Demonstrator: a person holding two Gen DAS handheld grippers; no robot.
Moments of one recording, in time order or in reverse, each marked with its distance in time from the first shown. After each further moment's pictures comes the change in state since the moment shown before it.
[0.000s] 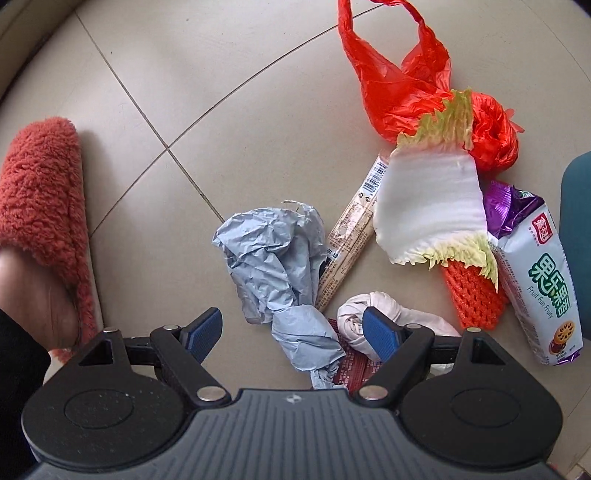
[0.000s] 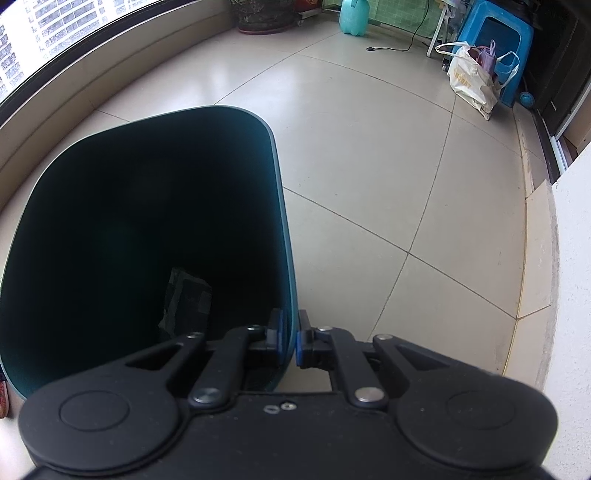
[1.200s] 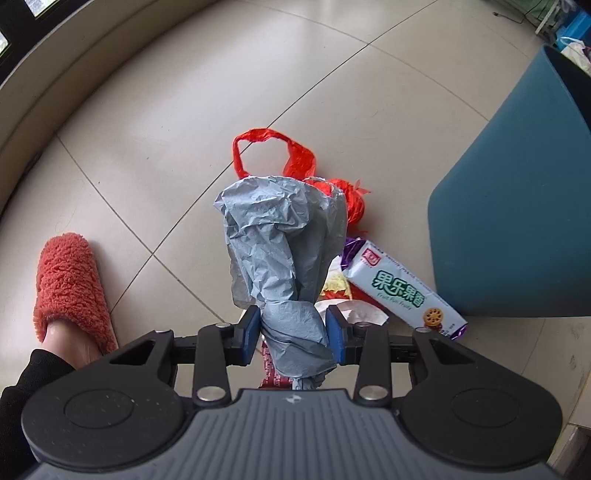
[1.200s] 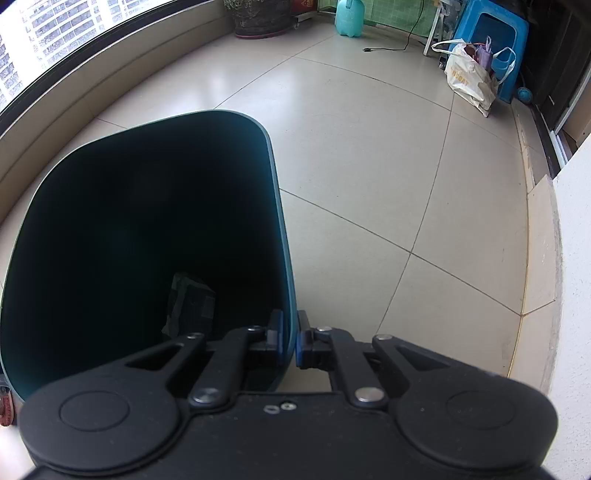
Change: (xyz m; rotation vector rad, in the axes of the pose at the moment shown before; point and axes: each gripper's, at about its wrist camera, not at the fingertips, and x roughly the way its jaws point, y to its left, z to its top) left arm -0.164 -0.064 -0.033 0.222 -0.274 -0.078; right arm -0.003 -0.007 -0.002 0.019 -0.011 0.012
